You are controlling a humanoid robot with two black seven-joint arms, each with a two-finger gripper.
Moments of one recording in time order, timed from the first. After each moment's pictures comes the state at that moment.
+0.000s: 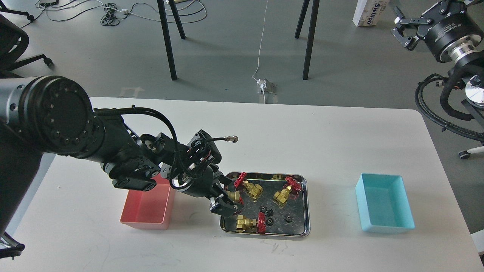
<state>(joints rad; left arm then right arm) -1.55 -0.04 1.21 -1.19 0.86 0.27 -0.49 0.91 -0.59 0.73 0.84 0.25 0.25 0.16</state>
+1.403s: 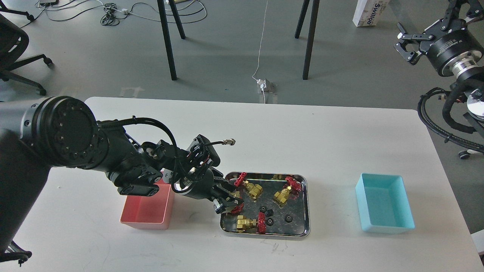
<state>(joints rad) -1.45 -0.04 1.19 -1.09 0.86 0.28 -0.49 0.86 -0.61 0.74 0.86 0.26 0.26 0.17</state>
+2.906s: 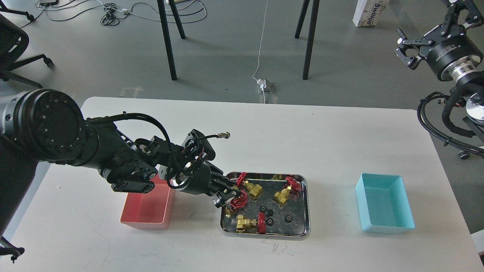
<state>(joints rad) -1.46 0.02 1.15 -1.12 0.87 0.29 -0.49 0.84 -0.61 0.74 0.85 0.26 0.25 0.17</state>
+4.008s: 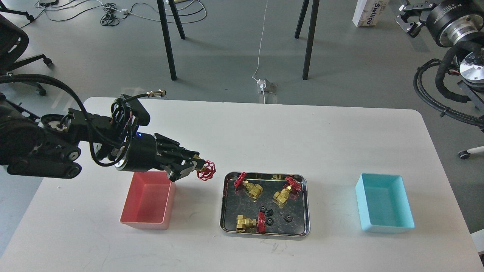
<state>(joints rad) -1.77 0.54 1.16 -1.56 1.02 0.36 -0.49 1.00 -0.59 0.71 0.90 0.25 -0.01 0.16</state>
